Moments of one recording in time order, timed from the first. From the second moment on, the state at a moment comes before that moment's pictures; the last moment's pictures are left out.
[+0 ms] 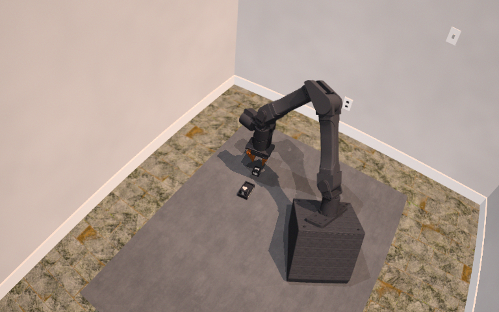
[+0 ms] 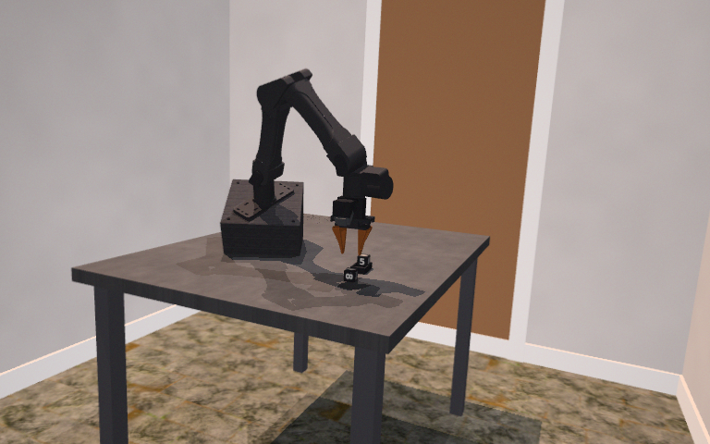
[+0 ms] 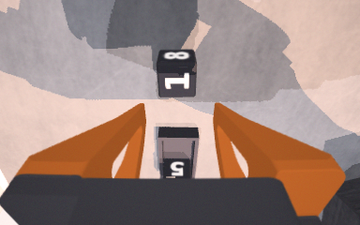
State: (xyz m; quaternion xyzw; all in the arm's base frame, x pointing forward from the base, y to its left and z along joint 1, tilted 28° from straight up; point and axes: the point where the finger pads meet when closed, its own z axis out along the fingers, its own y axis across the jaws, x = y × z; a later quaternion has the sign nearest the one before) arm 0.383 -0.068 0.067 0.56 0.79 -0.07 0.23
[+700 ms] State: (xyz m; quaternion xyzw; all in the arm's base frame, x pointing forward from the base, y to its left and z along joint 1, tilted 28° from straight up) arm 0.393 -0.077 0.044 0.56 0.79 -0.07 0.24
